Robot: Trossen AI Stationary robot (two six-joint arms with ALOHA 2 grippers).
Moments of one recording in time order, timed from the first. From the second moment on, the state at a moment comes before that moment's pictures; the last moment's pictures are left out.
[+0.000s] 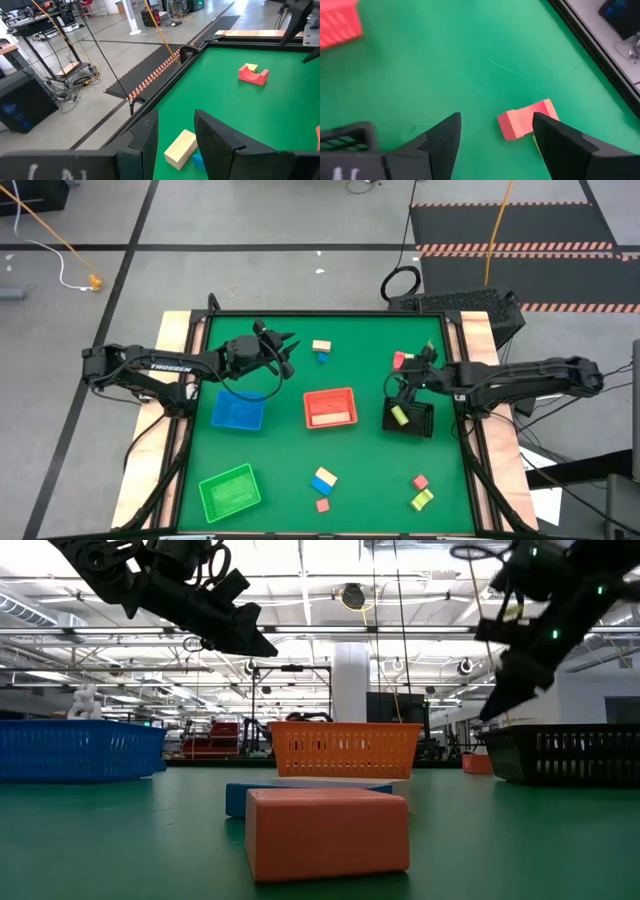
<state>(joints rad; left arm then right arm) 0.24 1.29 0.61 0.44 -0.38 0.13 -0.10 0.91 0.43 -0.45 0.47 0.18</state>
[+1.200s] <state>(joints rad) 0.27 1.29 0.61 0.44 -0.38 0.13 -0.39 0.91 0.17 0.20 0.34 0.16</state>
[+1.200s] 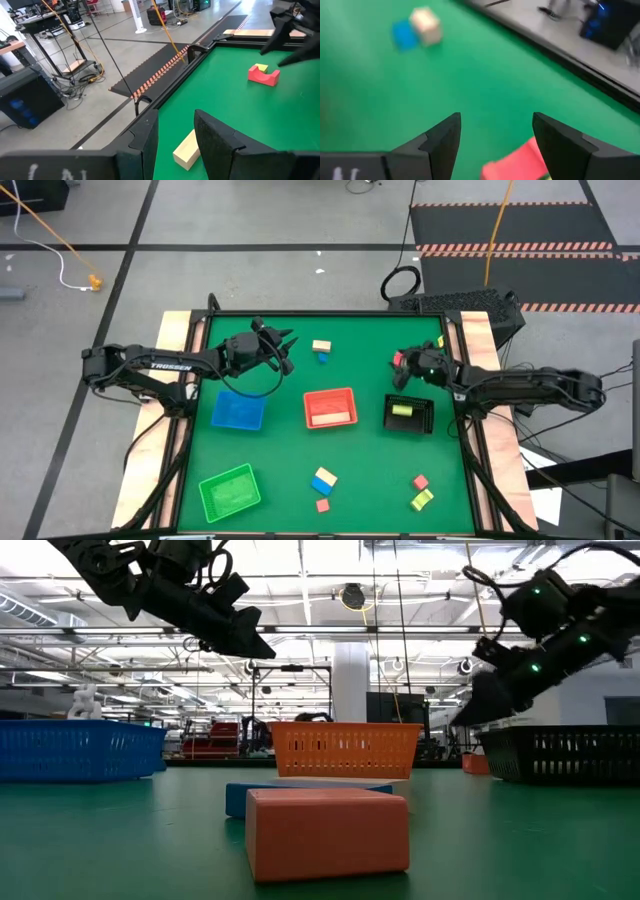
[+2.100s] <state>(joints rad) 0.27 1.29 0.61 0.44 -0.38 0.13 -0.53 1.28 0.45 -0.28 0.08 0.74</state>
